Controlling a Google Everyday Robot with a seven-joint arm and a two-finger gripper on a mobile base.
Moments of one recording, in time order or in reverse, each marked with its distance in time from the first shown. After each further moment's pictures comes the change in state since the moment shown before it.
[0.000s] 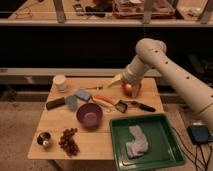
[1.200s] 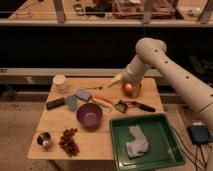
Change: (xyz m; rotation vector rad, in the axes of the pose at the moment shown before) arm 0.004 -0.004 0.001 -0.029 -0.012 0.011
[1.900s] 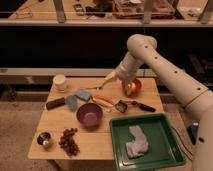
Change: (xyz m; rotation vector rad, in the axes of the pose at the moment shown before) arm 0.007 -0.023 0.008 -0.002 -0.022 0.003
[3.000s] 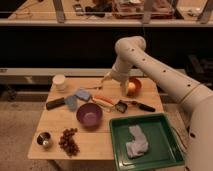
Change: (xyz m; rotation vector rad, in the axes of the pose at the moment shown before) arm 0.022 -0.012 0.025 -0.110 0.159 0.306
